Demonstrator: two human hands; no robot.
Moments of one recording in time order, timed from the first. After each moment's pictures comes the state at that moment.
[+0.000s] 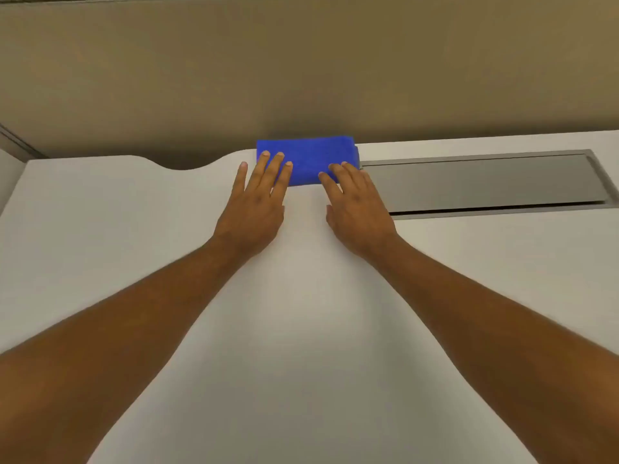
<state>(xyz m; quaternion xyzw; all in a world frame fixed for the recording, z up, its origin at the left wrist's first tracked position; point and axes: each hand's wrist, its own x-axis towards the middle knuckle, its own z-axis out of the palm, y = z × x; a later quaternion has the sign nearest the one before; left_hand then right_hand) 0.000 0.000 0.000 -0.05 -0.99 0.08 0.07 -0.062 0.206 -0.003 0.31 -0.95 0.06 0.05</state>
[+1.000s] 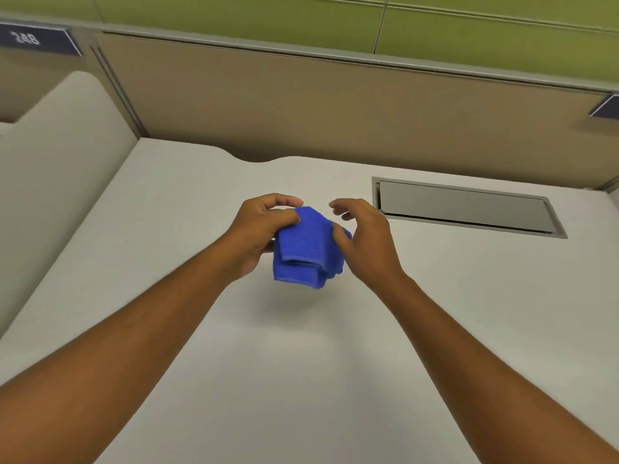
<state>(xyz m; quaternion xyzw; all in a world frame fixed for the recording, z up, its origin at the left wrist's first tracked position) 0.197 0.029 0.142 0.23 -0.67 -0.71 0.00 0.122 0.222 0.120 0.26 -0.88 0.41 -0.01</state>
